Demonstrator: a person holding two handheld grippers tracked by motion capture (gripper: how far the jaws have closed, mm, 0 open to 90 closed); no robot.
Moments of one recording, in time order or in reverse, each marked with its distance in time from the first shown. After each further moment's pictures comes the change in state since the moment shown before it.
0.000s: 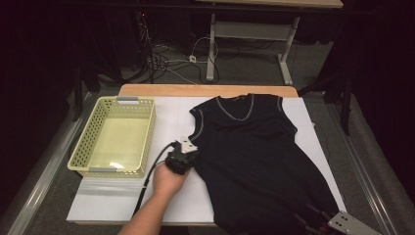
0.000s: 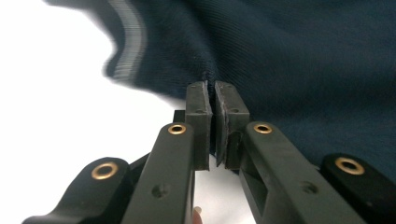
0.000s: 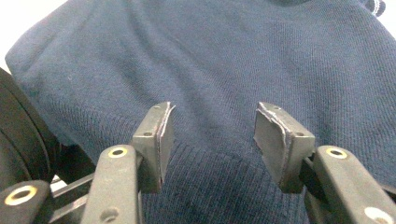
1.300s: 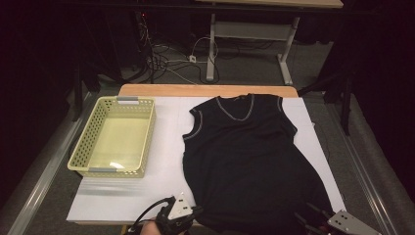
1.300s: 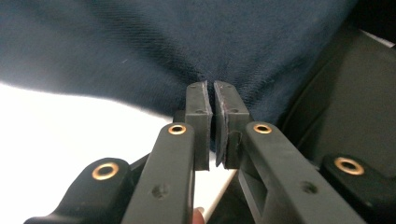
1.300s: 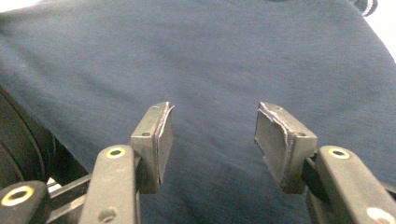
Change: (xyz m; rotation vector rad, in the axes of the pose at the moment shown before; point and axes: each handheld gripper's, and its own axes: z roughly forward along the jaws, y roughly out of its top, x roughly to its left) left arm -0.093 -0.094 -0.078 0.009 -0.296 0.117; right arm -0.001 -0.001 0.002 0.001 -0.019 0.015
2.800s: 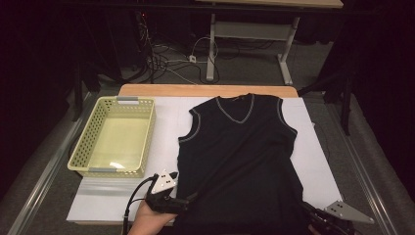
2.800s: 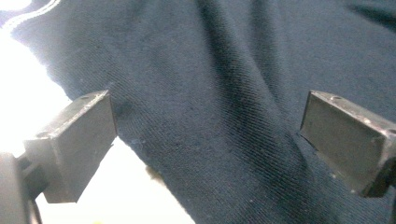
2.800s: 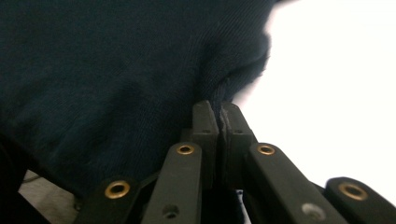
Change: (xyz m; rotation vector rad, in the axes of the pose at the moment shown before) left arm 0.061 0.007 0.005 -0.160 0.093 -0.113; right arm -0.019 0.000 0.018 0.113 -0.066 0.056
